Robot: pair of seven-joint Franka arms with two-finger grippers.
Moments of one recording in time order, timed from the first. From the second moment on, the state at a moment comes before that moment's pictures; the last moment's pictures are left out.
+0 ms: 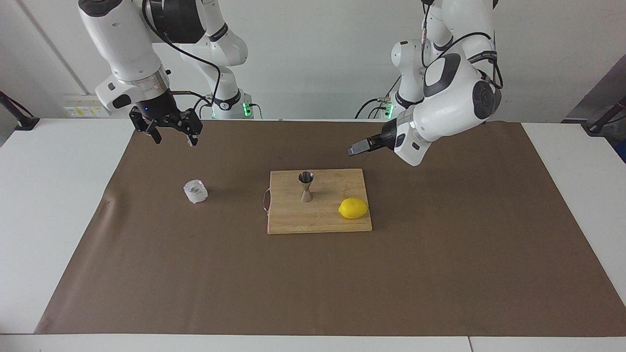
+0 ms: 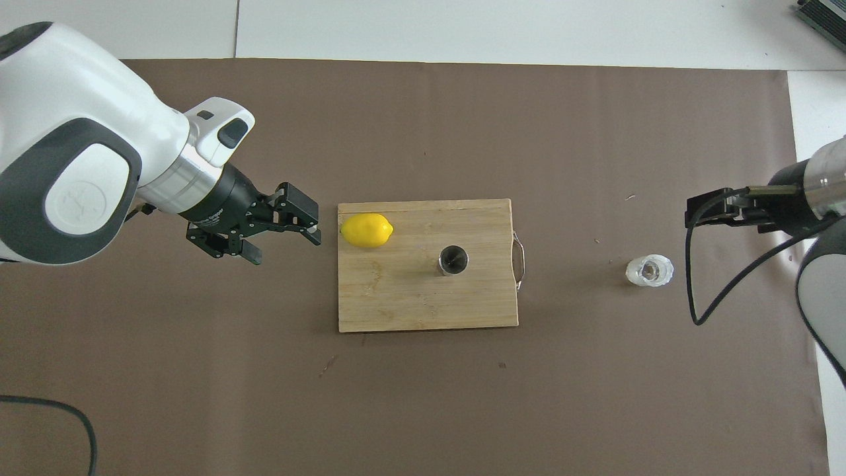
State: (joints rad) left arm 0.03 0.20 -0.34 -1.55 -0.36 1.51 -0.38; right arm -0.02 -0.04 0.06 -1.70 0.01 1.67 0.13
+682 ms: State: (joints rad) left arm -0.06 0.04 -0.15 -1.50 -0.14 1.37 -0.11; right arm -0.02 -0.04 0.06 -1.70 0.01 1.67 0.13
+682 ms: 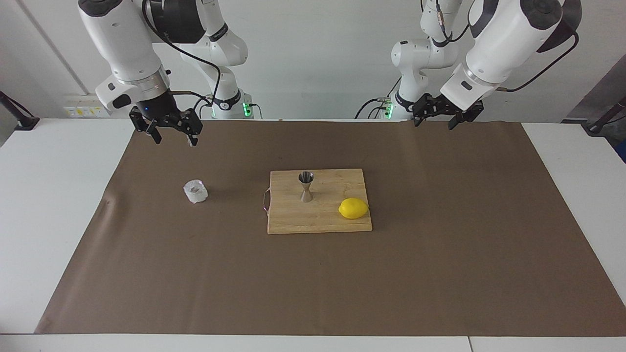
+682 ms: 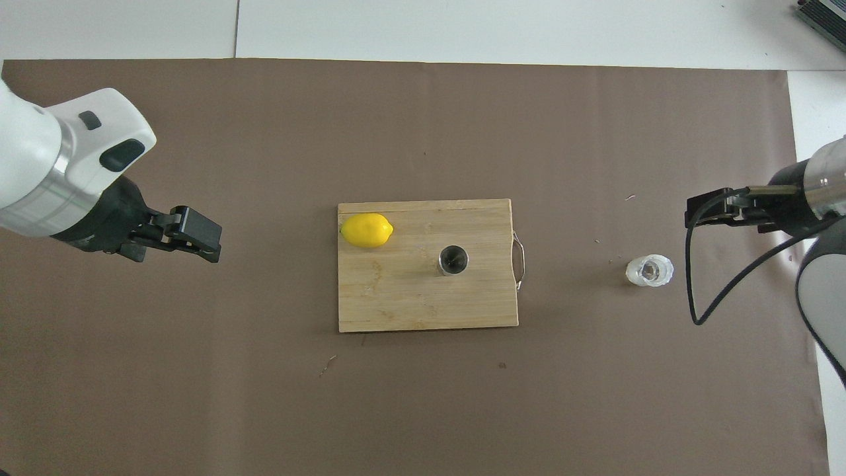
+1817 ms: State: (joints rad) left arm -0.03 0.03 -0.13 -1.50 -0.01 1.52 -0.04; right arm -0.02 -0.04 0.06 -1.70 0.01 1.67 0.13
